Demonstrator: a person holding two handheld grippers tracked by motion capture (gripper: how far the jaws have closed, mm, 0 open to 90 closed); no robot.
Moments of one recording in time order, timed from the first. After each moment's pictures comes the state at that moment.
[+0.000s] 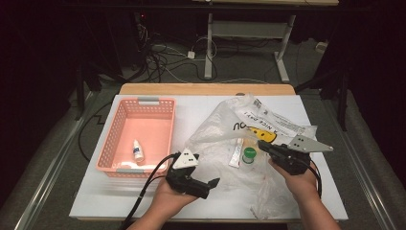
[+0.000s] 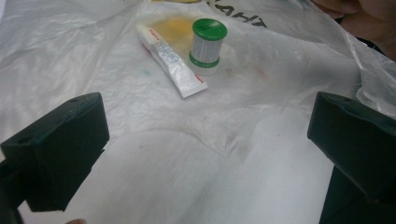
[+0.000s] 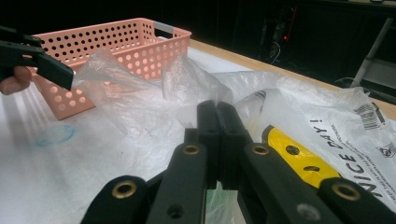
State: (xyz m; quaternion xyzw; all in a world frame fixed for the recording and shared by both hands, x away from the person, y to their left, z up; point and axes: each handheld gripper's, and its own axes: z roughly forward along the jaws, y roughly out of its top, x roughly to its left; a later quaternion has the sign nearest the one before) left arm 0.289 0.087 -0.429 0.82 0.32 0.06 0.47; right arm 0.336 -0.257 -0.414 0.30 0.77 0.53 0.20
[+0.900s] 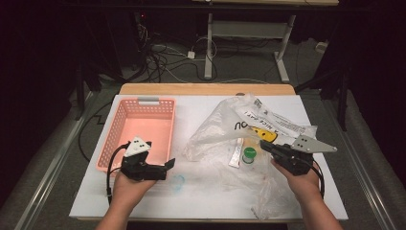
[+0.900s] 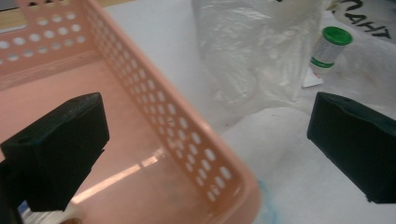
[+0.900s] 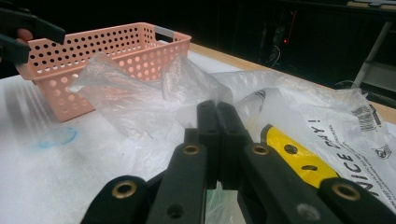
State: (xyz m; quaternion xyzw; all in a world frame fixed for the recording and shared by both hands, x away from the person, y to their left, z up) left arm 0.305 0.196 -0.417 0.77 0.44 0.15 0.44; right arm 0.335 -0.262 -0.412 0.30 0.77 0.53 0.20
